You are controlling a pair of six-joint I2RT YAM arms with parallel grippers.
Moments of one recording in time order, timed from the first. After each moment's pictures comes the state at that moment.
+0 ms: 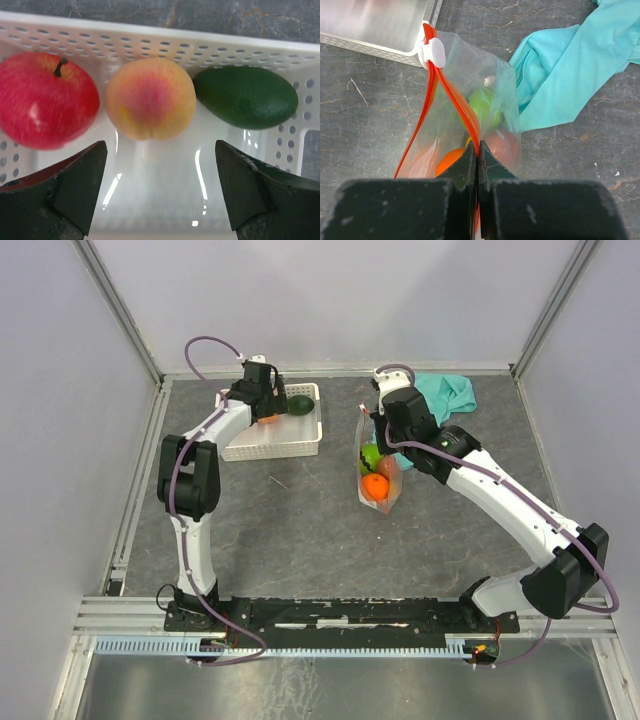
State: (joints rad) left arm -0.25 2.09 1.67 -0.32 -0.23 -0.32; right arm 0.65 1.41 1.39 -0.59 0.30 0.19
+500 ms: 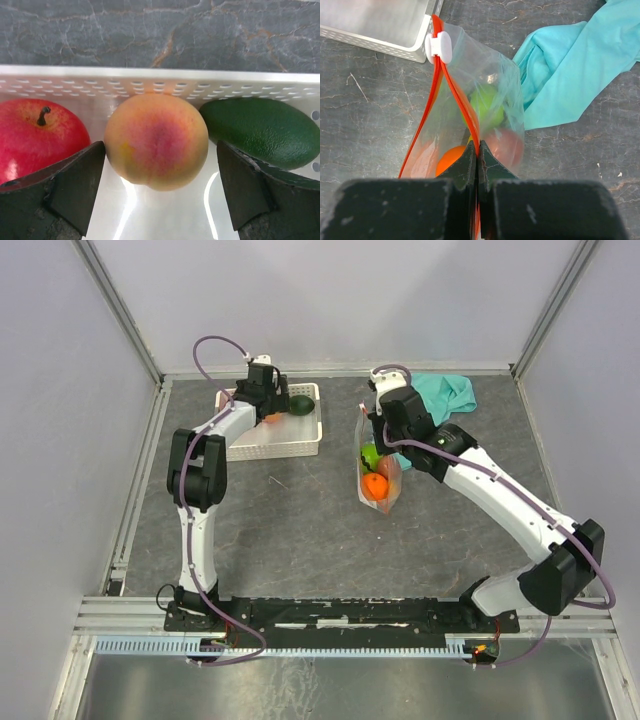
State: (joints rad) left arm -0.24 2.24 1.75 -0.20 -0.24 -0.24; right arm 0.65 1.43 1.39 -0.60 0.29 0.18
